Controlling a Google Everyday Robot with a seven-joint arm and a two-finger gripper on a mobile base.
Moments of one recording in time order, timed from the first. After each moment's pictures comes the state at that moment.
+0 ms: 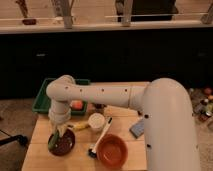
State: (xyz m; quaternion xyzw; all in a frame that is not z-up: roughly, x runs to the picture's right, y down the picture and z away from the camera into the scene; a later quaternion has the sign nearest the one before) arm -0.232 0.212 0.698 -0.33 -0.38 -0.45 0.73
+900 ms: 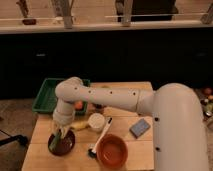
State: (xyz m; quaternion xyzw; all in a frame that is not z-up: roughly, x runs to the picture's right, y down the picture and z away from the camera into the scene) arm -0.224 0.216 0.692 -0.31 -0.43 -0.44 0.72
